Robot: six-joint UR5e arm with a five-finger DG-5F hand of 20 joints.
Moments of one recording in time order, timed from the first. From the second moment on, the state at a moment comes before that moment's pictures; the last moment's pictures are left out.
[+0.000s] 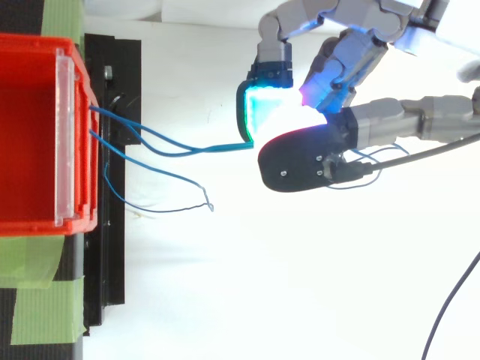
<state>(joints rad) 0.19 -1.82 -1.53 -3.14 -1.05 -0.41</state>
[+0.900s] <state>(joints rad) 0.19 -1.82 -1.53 -3.14 -1.05 -0.41</state>
